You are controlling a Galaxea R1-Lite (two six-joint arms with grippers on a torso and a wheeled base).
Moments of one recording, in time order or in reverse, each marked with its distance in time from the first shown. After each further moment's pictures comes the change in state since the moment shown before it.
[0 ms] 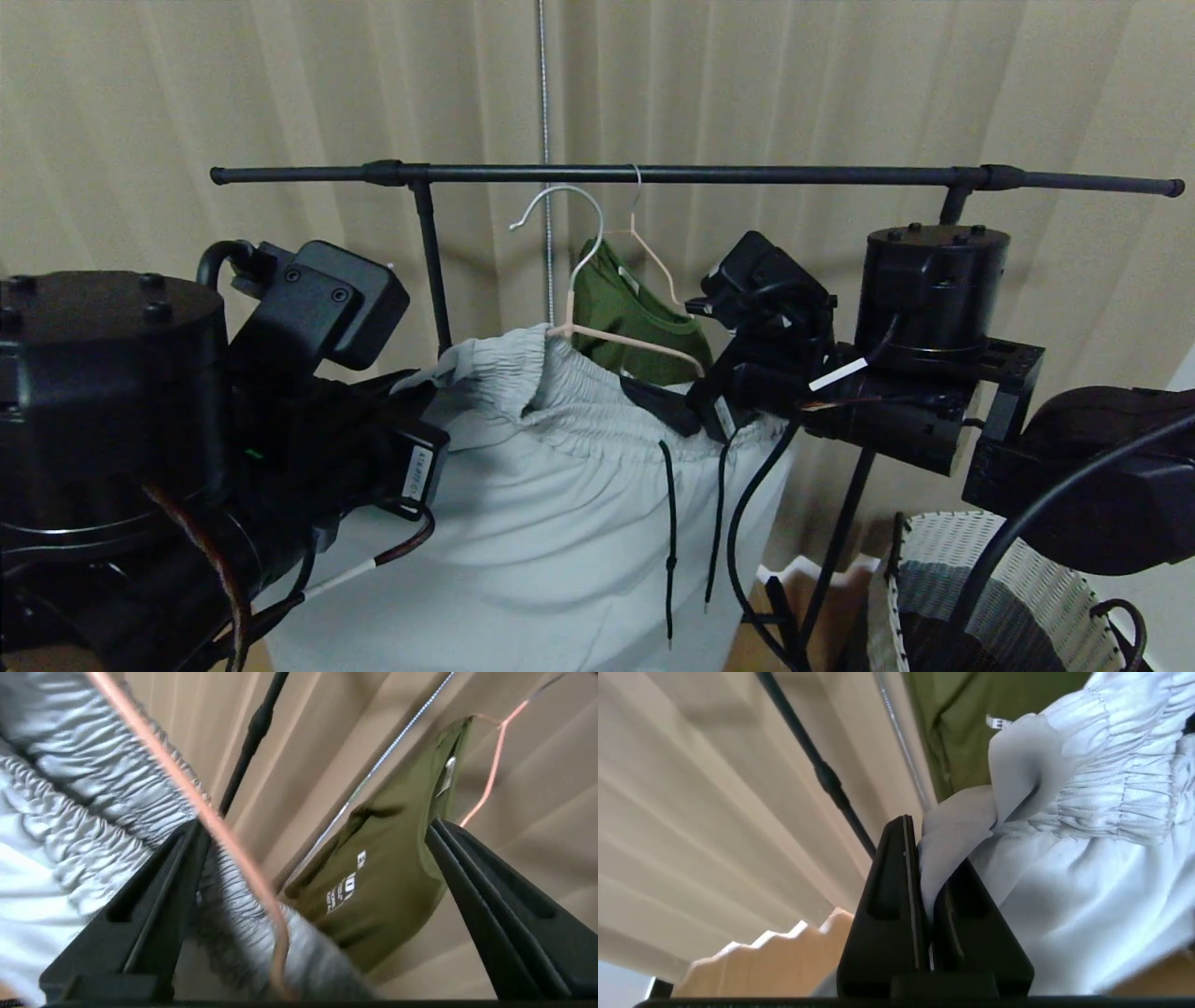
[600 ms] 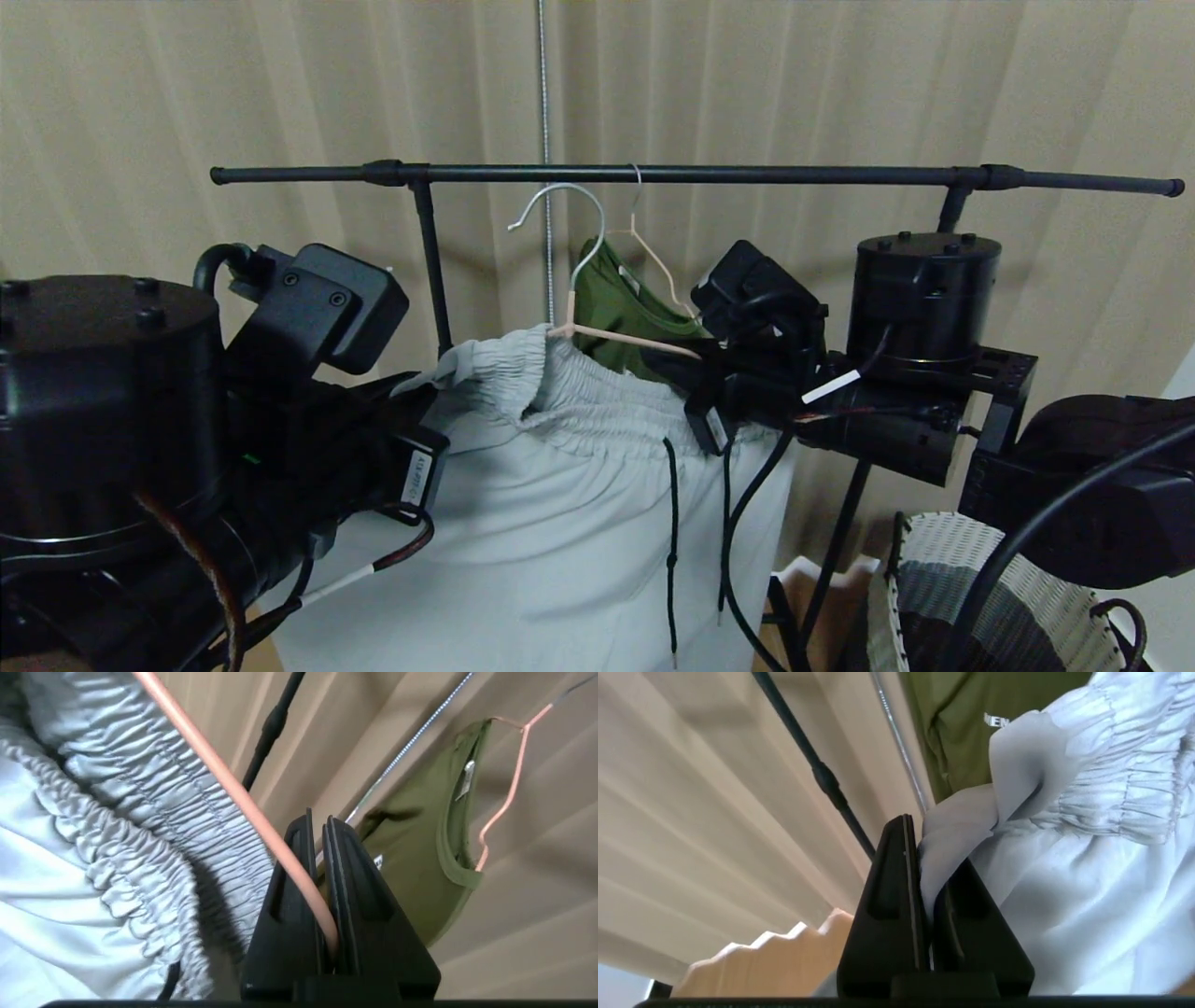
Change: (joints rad) left arm -0.004 -0.005 0.006 0.000 0.000 0.000; right arm 0.023 0.001 0.010 -0.002 0.000 0.003
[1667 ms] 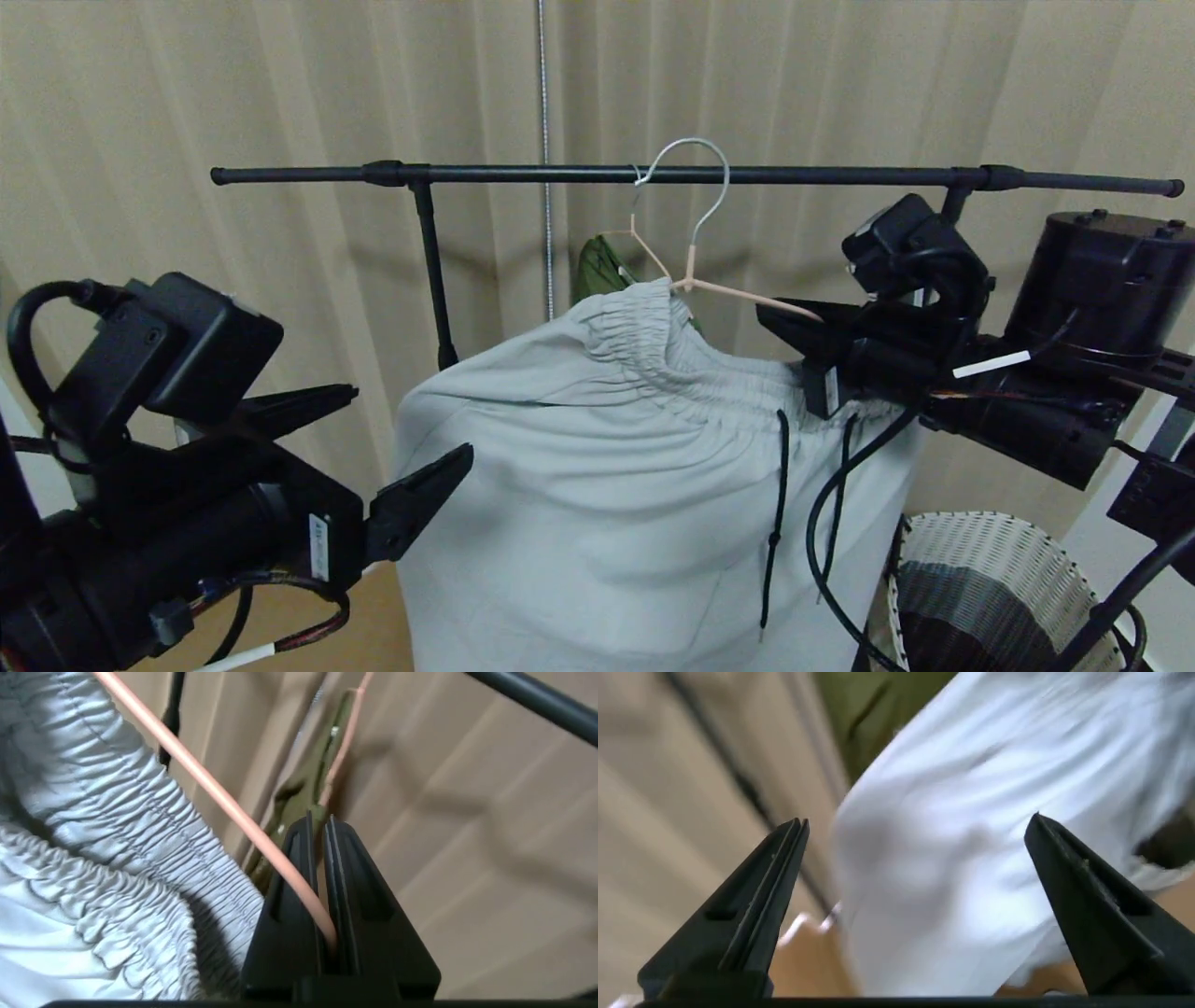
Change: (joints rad) left arm 0.074 -0.178 0.143 0.001 -0.312 -0.085; right arm -0.151 -0.175 0.170 -0.104 -0.075 0.047
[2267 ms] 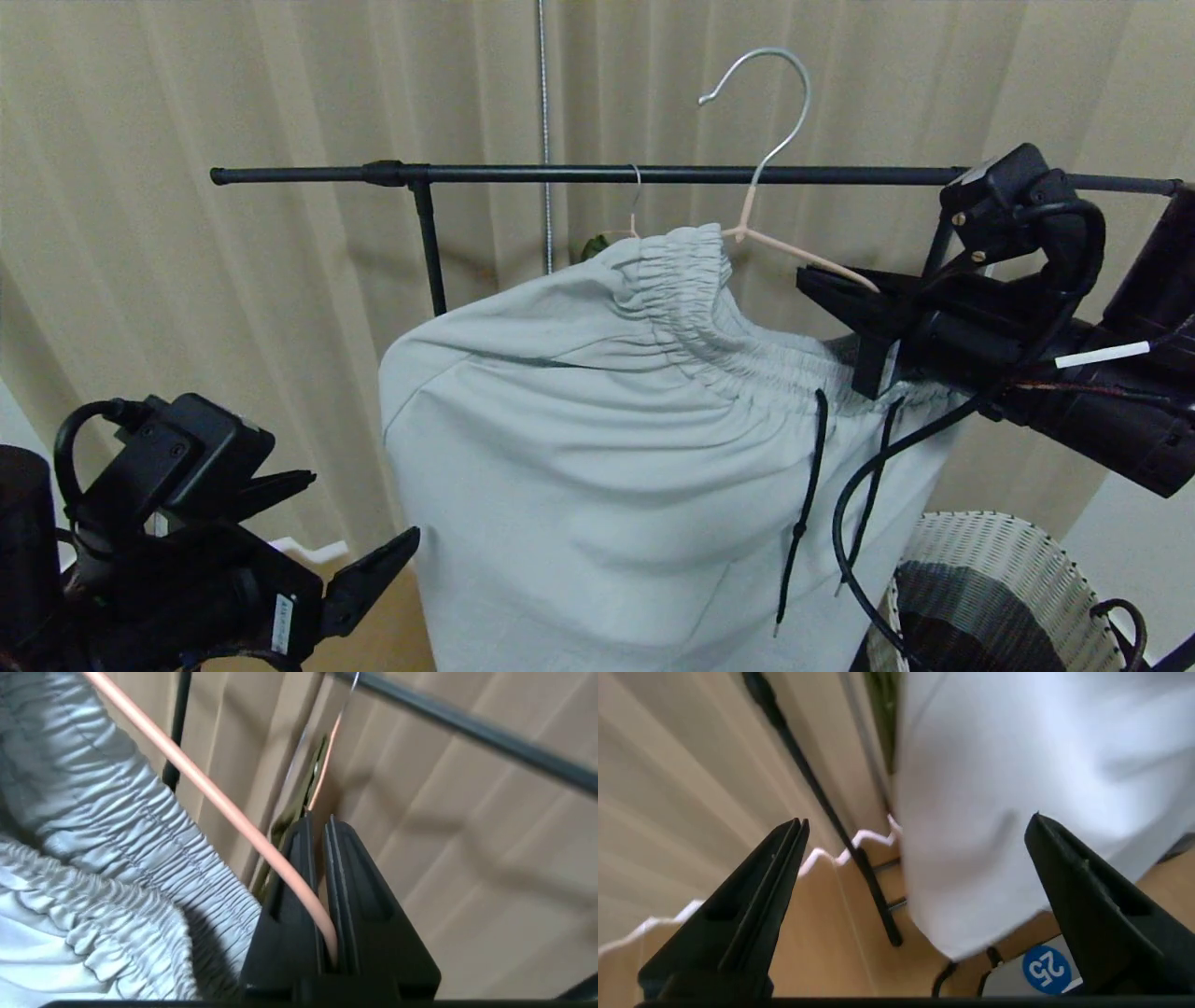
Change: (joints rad) left arm 0.152 -0.022 0.179 -0.001 -0.085 -0.003; right arm -0.004 -0.094 0.044 -0.061 0.011 0.065
